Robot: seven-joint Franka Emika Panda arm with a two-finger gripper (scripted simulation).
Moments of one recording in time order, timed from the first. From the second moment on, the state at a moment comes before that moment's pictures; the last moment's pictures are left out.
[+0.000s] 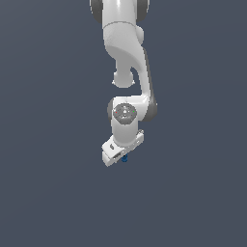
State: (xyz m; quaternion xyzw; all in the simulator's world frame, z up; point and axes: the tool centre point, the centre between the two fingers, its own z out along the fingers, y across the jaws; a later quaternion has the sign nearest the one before) arm 0.052 0.004 0.056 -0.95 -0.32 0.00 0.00
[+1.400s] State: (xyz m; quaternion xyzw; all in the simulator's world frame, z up) arm 0.043 -0.034 0.055 -0.95 -0.32 0.00 0.00
